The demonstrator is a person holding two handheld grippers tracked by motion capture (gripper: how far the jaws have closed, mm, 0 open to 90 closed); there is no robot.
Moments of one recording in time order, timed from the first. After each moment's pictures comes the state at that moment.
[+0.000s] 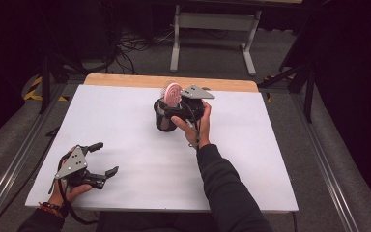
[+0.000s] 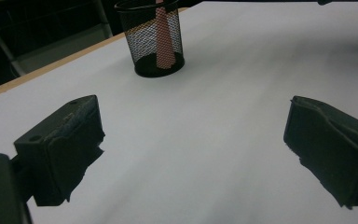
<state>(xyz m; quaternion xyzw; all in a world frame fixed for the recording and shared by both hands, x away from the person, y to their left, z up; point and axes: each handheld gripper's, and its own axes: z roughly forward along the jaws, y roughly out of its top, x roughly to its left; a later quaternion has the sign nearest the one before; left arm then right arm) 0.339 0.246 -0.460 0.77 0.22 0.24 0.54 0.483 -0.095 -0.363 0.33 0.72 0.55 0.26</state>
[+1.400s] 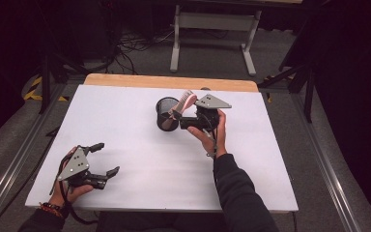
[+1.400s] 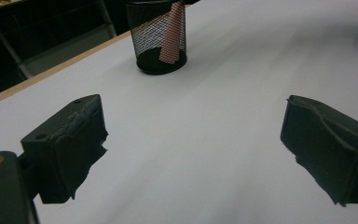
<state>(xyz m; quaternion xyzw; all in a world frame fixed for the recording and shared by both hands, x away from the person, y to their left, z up) 0.336 0.243 -0.459 0.78 0.22 0.25 0.53 0.462 -0.138 -0.373 0.31 0.73 0.54 0.26</state>
